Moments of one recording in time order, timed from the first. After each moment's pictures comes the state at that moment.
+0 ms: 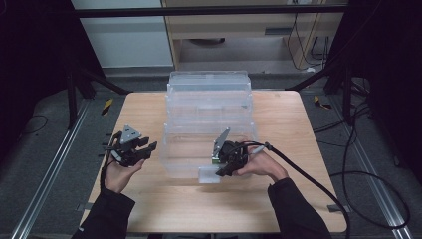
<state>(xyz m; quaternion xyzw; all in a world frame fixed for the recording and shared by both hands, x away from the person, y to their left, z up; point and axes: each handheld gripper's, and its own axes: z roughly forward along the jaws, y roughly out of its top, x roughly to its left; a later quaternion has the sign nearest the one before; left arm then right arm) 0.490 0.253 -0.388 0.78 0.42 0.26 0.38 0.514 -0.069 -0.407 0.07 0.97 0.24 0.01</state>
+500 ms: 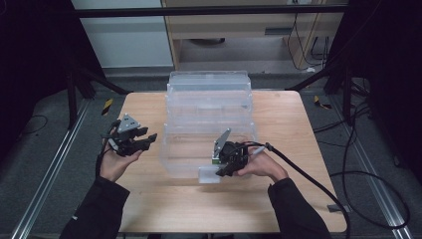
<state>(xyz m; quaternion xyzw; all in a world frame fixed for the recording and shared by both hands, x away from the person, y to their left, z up) 0.511 0.257 -0.361 0.81 0.38 0.26 0.38 0.513 -0.070 -0.408 0.07 0.97 0.24 0.02</state>
